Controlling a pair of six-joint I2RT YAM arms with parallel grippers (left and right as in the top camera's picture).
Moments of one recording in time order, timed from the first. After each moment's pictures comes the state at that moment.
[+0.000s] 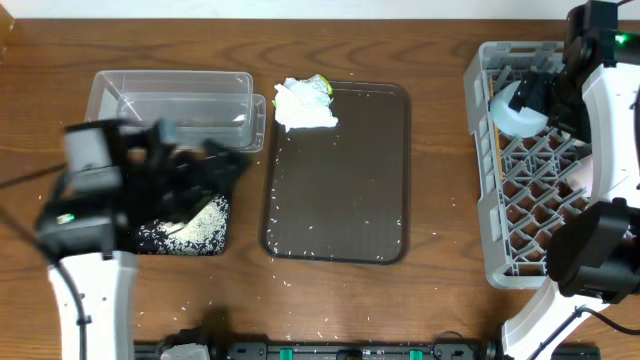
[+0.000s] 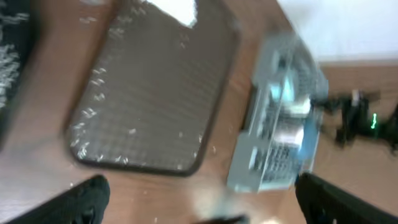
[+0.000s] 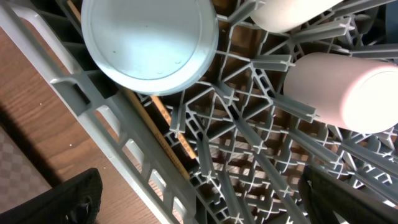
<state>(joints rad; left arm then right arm) 0.09 1.13 1.25 -1.11 0.67 -0.50 -0.16 1.96 1.91 -1.32 0.13 0.39</state>
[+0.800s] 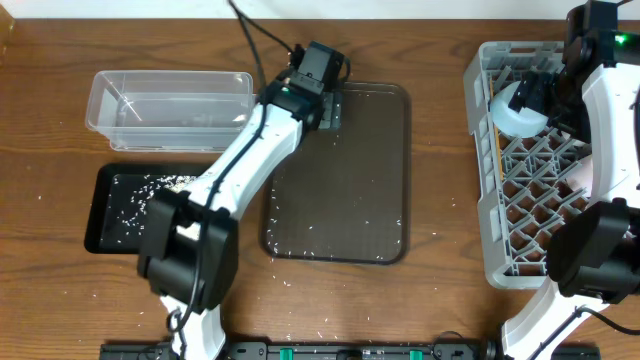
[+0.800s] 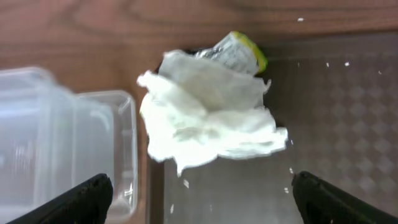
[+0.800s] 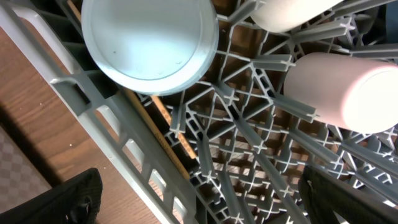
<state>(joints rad) -0.46 1.97 1.59 -0.64 -0.32 -0.25 -0.16 1.96 1.91 -1.32 0.14 0.40</state>
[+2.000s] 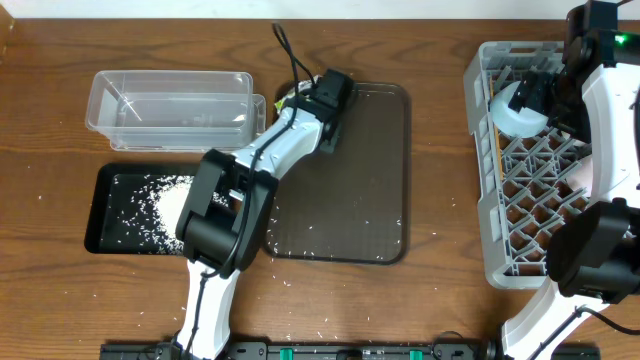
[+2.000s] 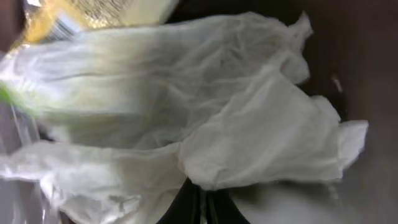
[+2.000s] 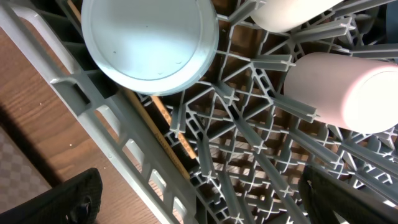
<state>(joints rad) -0.49 2.18 1.59 -0.68 -0.28 -0.15 -0.16 1.96 1.91 -1.32 0.14 0.39</state>
